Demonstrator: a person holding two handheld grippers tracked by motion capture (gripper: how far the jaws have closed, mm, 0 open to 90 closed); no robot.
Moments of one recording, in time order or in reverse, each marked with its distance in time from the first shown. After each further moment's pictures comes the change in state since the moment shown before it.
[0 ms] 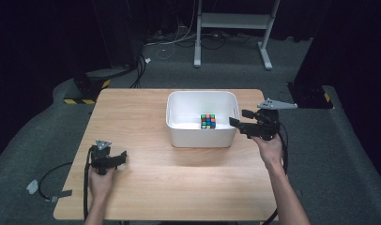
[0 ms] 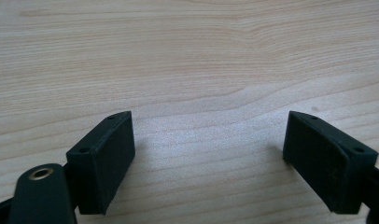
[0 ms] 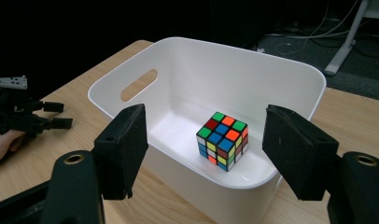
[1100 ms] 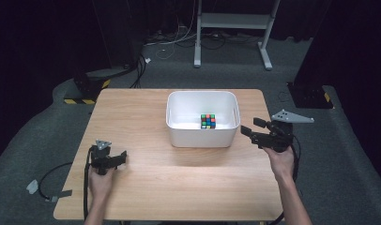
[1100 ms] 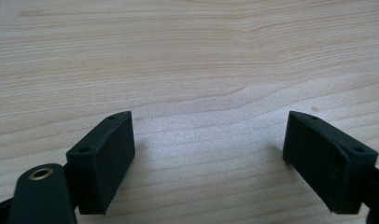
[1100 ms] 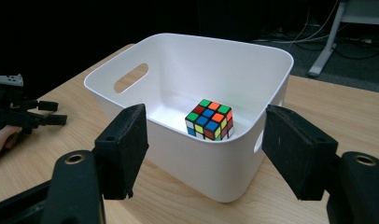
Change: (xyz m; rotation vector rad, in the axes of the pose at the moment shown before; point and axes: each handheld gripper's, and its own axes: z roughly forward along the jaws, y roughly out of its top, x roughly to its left) left arm 0.000 0.000 0.000 0.000 0.000 0.000; right arm -0.004 -0.028 -0.034 -0.044 -0.043 0.017
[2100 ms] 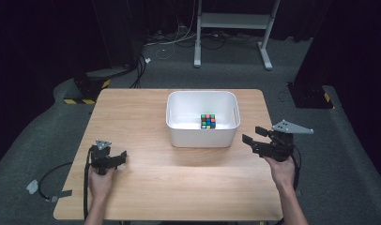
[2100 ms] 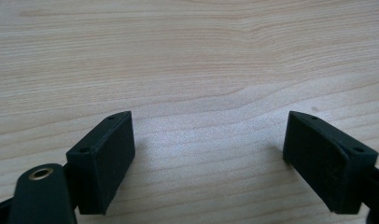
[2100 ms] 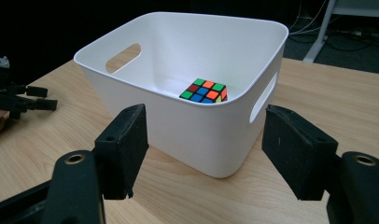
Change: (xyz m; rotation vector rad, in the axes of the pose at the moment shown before) left arm 0.000 0.000 0.000 0.000 0.000 0.000; right arm 0.002 -0.027 -0.005 0.018 -0.033 0.001
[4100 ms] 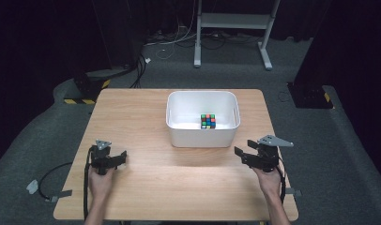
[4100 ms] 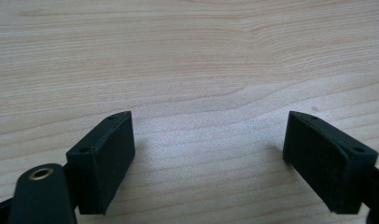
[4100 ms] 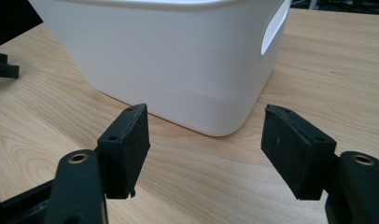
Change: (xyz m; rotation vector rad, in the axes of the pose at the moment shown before) left arm 0.000 0.000 0.000 0.000 0.000 0.000; right arm 0.005 -0.056 0.038 0.080 -0.064 0.028
